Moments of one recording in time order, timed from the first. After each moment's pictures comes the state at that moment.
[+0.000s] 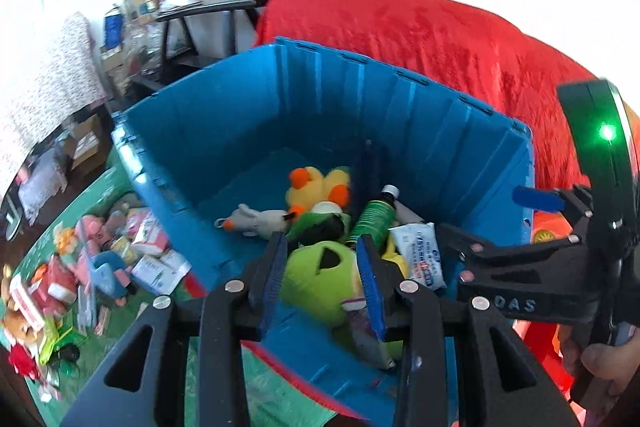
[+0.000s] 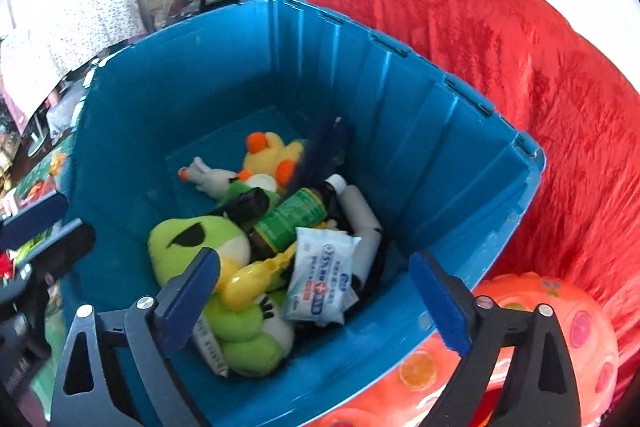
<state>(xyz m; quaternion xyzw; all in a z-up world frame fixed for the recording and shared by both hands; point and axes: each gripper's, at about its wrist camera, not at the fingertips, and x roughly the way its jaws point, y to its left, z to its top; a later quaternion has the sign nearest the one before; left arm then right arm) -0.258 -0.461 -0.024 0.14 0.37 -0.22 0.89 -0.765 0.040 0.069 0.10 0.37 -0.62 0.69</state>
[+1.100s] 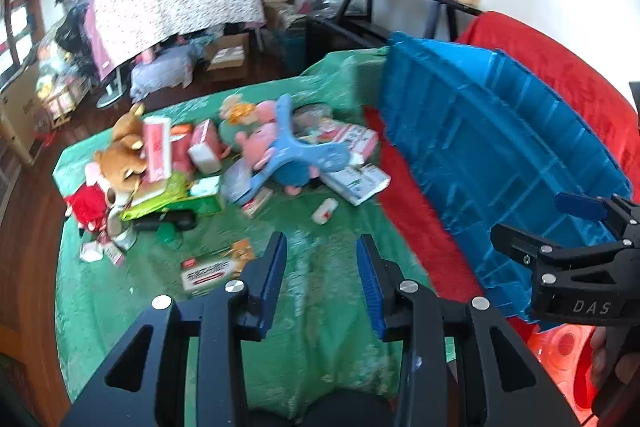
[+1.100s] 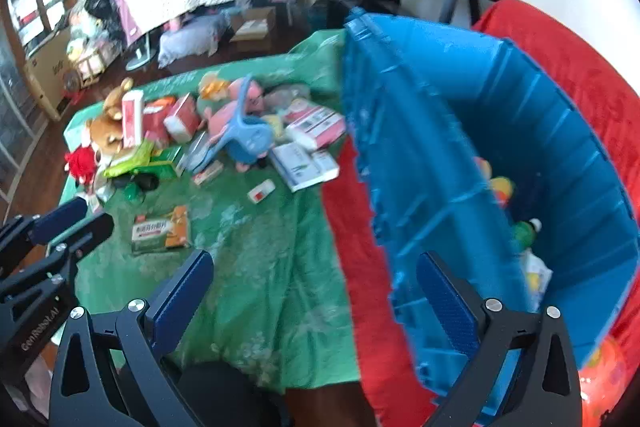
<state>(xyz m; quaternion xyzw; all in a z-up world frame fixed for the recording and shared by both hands) -0.311 -0.137 -0.038 0.00 0.41 0.02 0.91 -0.502 0.146 -0.029 0.07 0.44 -0.52 0.73</state>
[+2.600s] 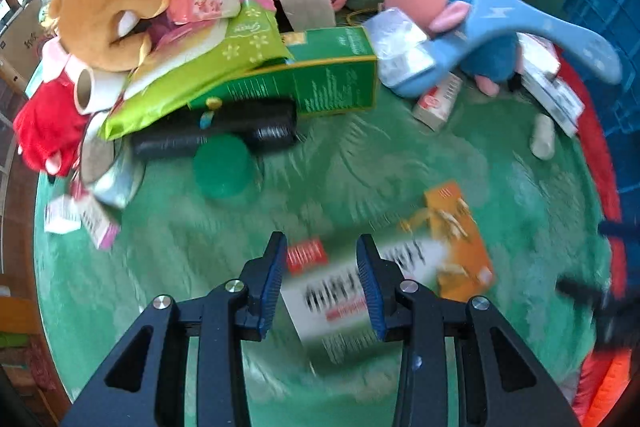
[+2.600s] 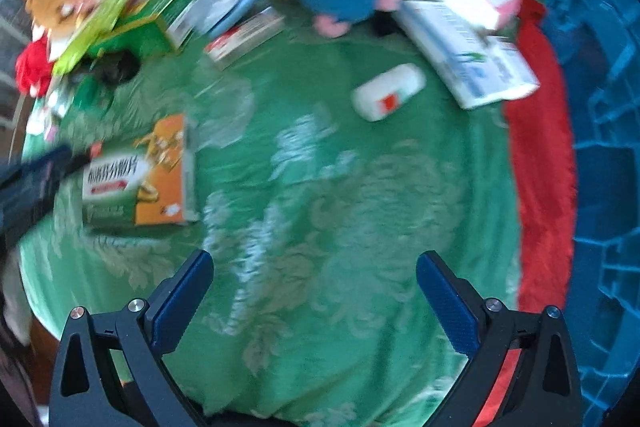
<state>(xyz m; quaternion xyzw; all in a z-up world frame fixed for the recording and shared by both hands) -0.172 0.082 -0.270 -0.01 0.57 0.09 0.82 -0.385 -0.006 -0.289 0.24 0.58 -0.49 0.60</state>
